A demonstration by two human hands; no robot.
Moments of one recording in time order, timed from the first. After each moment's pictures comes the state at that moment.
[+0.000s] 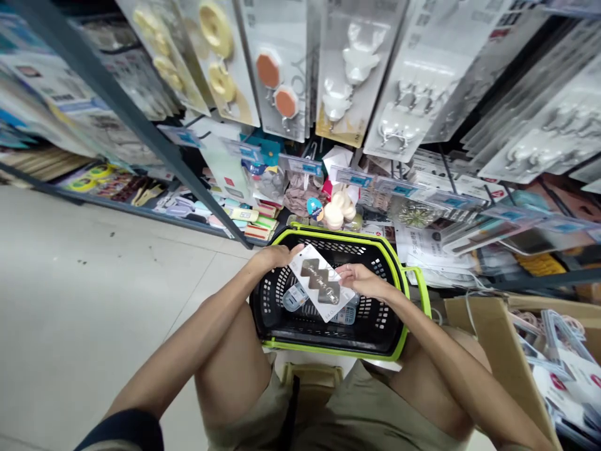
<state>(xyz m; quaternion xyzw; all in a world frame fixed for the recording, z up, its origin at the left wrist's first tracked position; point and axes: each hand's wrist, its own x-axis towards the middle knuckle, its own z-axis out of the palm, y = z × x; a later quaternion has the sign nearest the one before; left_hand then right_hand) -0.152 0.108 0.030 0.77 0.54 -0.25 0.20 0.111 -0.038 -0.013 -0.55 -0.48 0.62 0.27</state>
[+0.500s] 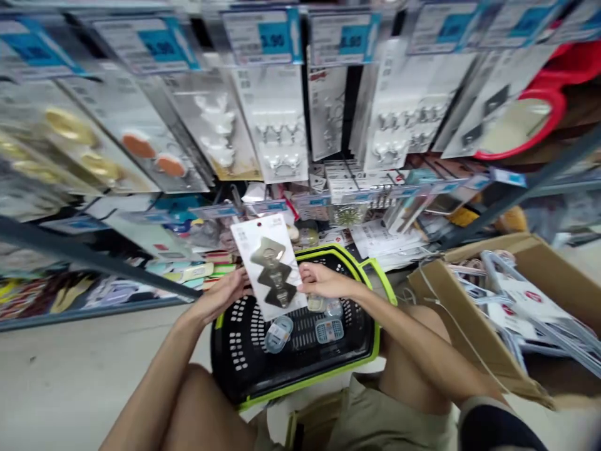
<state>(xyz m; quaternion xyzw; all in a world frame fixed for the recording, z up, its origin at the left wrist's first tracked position) -0.130 0.078 0.080 0.63 0.37 0.13 0.67 0.132 -0.038 0.032 -0.37 -0.49 0.64 0.46</state>
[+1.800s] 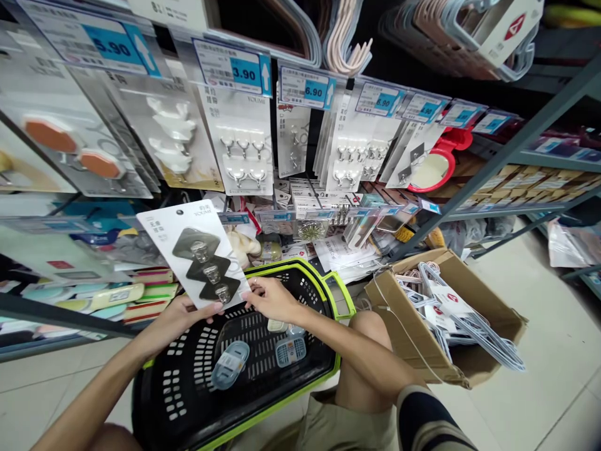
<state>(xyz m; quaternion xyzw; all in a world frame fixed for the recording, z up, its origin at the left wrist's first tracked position) -0.111 0.067 0.077 0.71 0.46 0.08 0.53 0.101 -0.031 0.036 -0.51 -0.52 0.47 0.50</state>
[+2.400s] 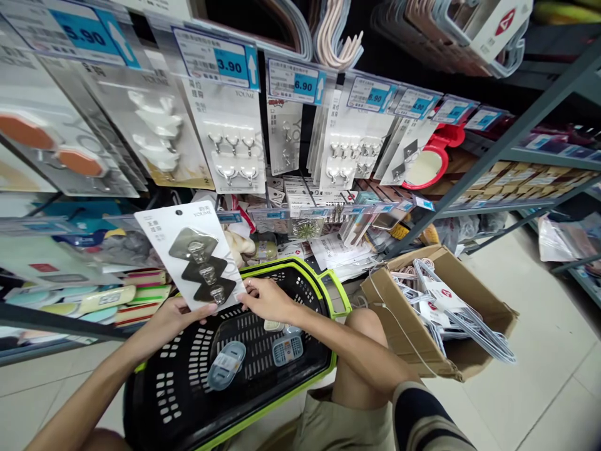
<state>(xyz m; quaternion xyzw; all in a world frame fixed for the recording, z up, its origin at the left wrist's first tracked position) -0.111 0.071 0.069 0.73 0.46 0.07 0.49 0.101 -0.030 0.025 -0.51 -0.56 0.42 0.49</state>
